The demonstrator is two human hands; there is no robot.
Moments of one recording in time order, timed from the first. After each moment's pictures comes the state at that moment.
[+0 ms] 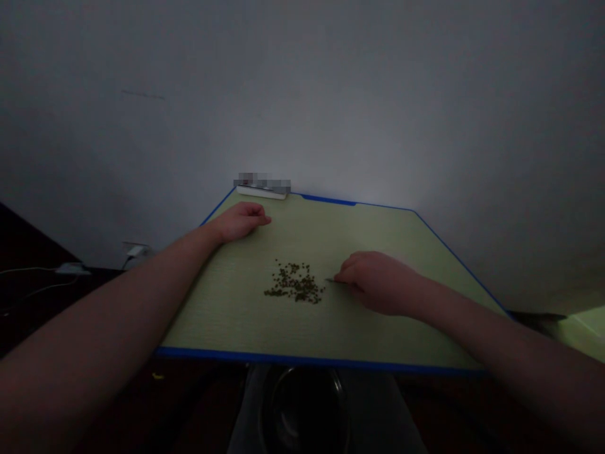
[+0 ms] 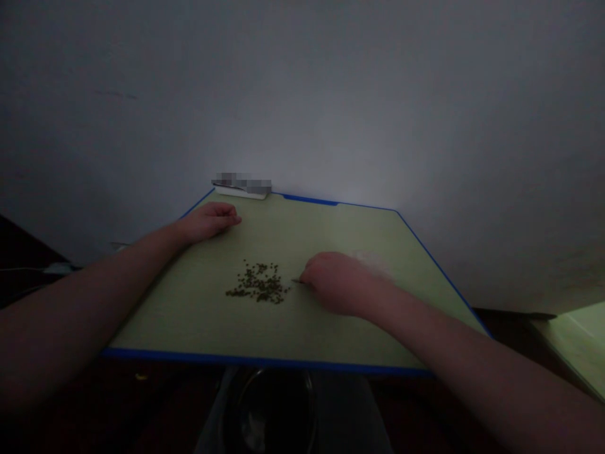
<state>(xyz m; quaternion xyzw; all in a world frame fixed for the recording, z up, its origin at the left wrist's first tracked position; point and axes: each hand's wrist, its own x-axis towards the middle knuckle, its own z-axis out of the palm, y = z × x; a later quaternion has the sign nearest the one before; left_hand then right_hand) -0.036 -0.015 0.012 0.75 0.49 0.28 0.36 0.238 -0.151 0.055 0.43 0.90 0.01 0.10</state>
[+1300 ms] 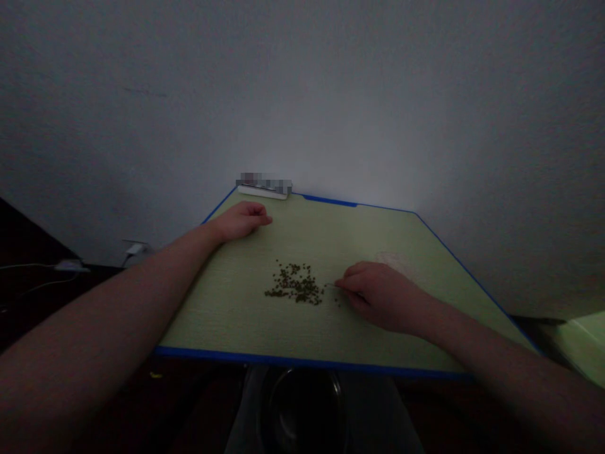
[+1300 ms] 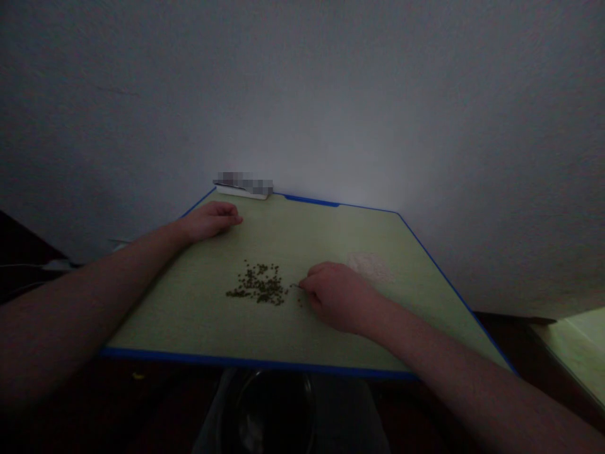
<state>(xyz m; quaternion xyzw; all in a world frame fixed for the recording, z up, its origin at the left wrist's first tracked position) -0.037 -0.013 0.011 0.75 0.49 0.27 0.36 0.241 -0.164 0.044 0.42 0.90 -0.02 0.02</state>
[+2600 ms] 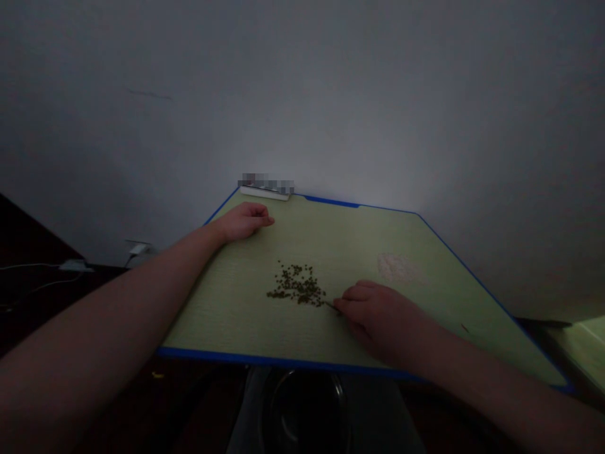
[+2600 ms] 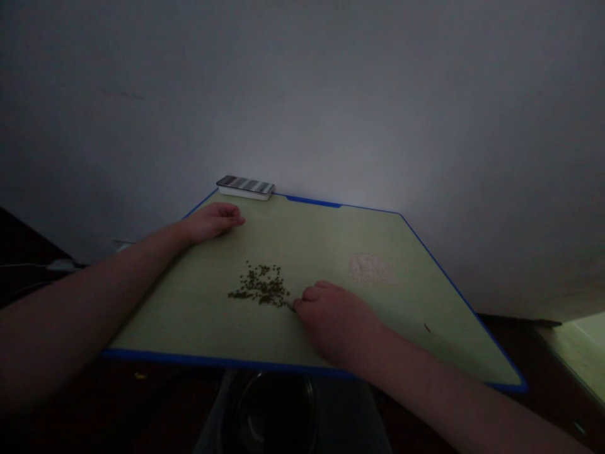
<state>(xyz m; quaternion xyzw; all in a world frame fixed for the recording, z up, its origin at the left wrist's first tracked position) -0.037 -0.014 0.011 0.75 0.49 0.28 0.35 0.229 -0.192 0.039 0.41 0.91 -0.02 0.02</state>
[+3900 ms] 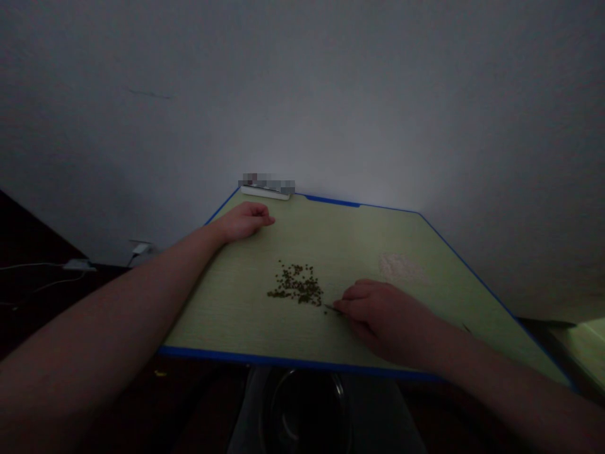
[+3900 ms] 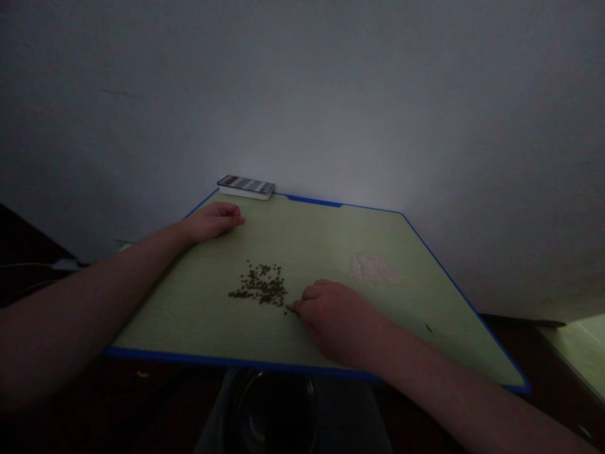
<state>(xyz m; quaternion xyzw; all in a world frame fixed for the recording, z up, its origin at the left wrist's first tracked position) -0.037 -0.014 0.010 0.75 0.48 0.28 0.36 0.232 -0.190 0.045 0.39 0.92 -0.09 0.00</state>
